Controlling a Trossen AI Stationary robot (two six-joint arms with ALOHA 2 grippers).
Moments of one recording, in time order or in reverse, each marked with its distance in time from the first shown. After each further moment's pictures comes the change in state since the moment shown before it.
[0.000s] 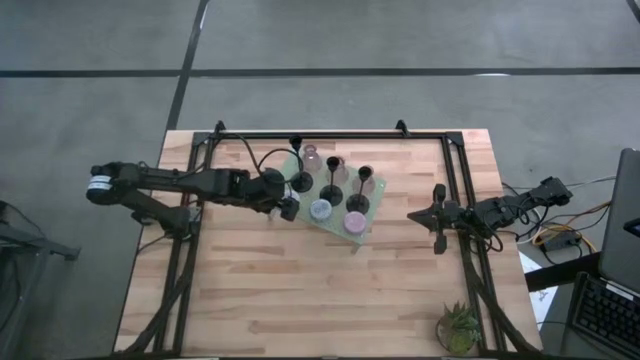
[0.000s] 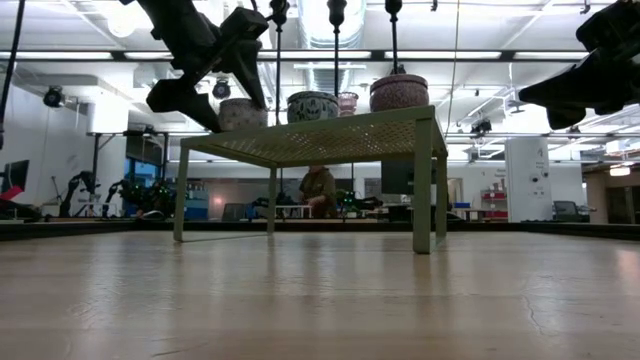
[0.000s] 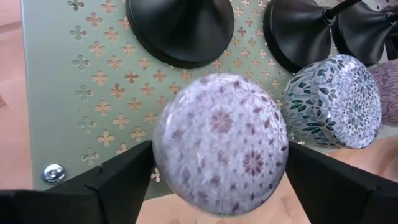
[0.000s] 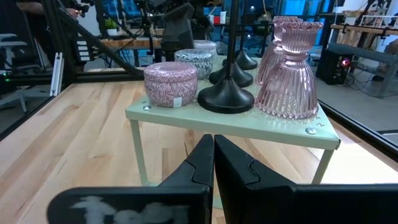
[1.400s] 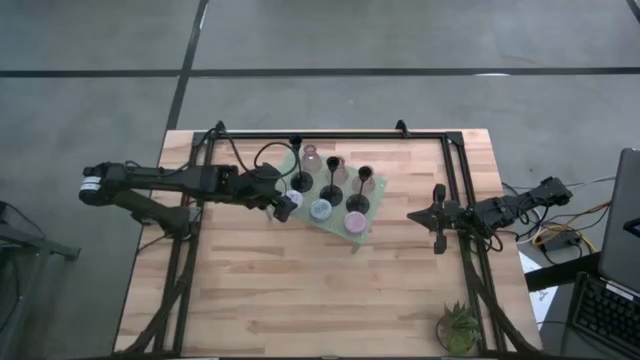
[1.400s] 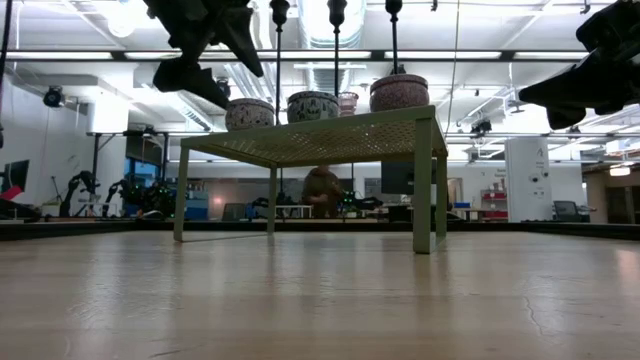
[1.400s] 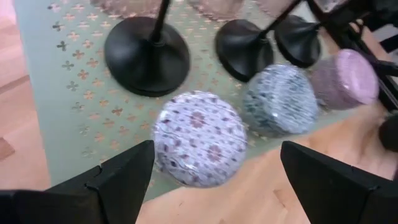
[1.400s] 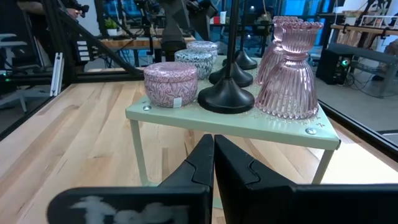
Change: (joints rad) left arm -0.020 -0.081 0.033 -0.009 -0.019 0.170; right arm 0.000 0.000 0.000 0.000 0.000 0.000
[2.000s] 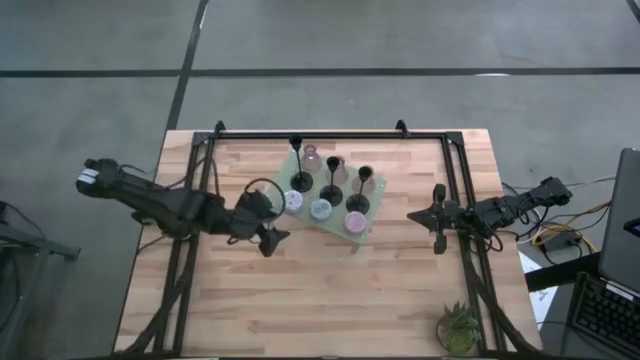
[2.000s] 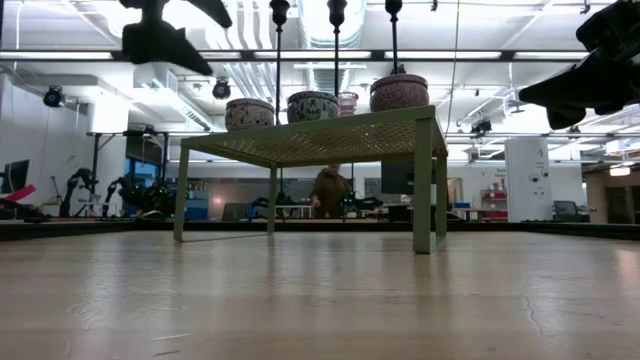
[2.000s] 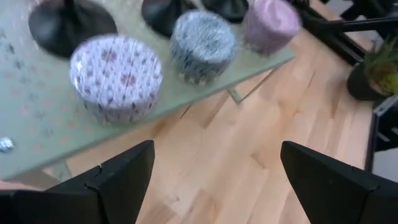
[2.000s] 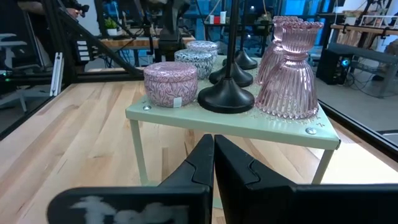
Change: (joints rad) left arm -0.319 -0.064 -0.046 0.022 -0.206 -0.017; right arm 0.000 0.000 0.000 0.000 0.000 0.000
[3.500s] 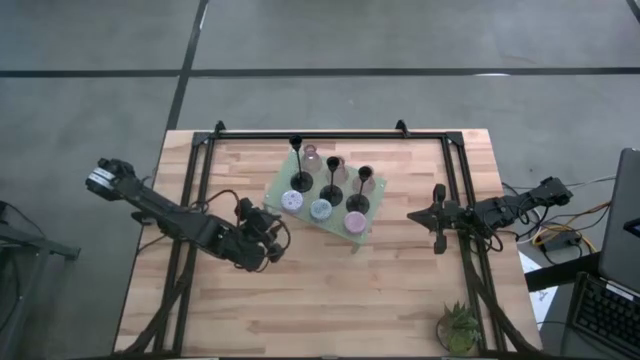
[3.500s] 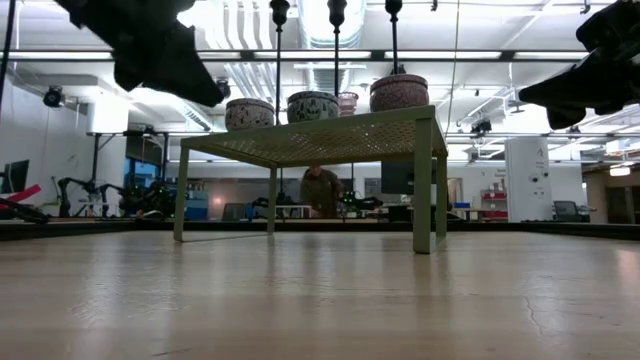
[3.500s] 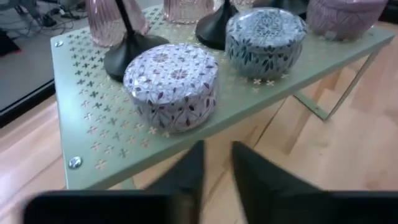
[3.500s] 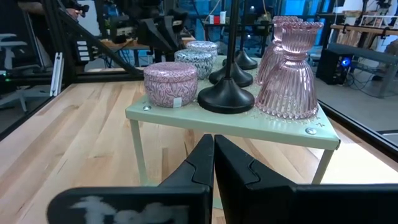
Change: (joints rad) left arm -0.152 0.121 -0.184 0.164 -0.471 0.076; right arm 0.000 0.000 0.000 0.000 0.000 0.000
